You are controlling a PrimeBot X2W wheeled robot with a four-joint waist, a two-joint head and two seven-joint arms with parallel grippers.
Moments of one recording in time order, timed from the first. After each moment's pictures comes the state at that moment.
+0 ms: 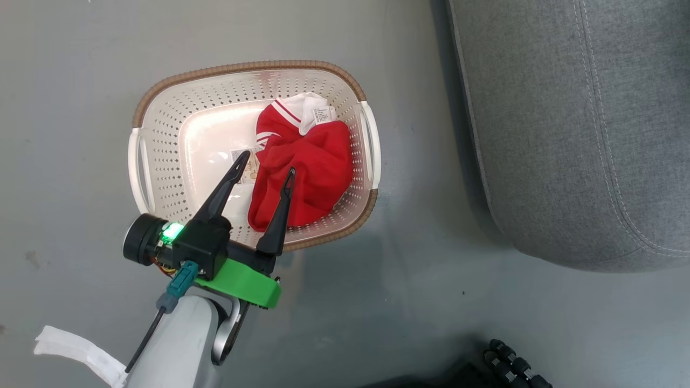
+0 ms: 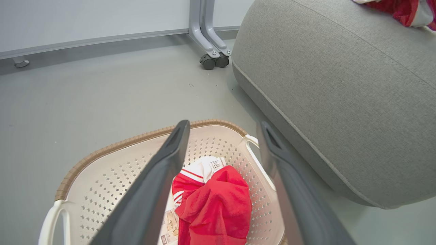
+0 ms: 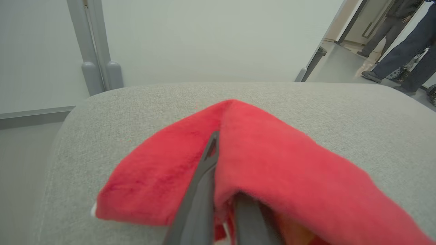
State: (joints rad) left arm -0.33 0.13 -0.35 0.20 -0.15 -0.13 -0.26; right arm -1.05 -0.42 -0.24 0.88 0.11 0.13 -0.26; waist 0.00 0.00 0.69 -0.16
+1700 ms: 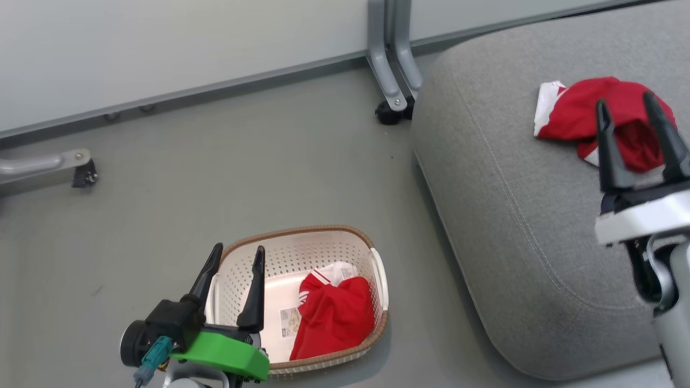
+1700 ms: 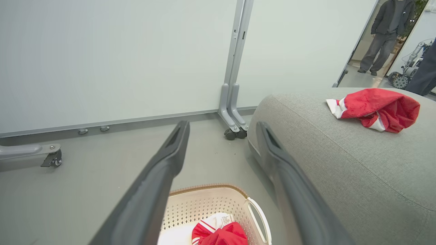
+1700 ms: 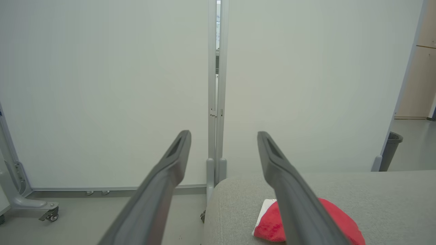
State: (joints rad) left arm -0.06 0.05 -0.21 0.21 -0.26 -0.11 -0.26; right arm -0.35 -0.38 0.07 0.18 0.37 0.13 -0.26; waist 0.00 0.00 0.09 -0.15
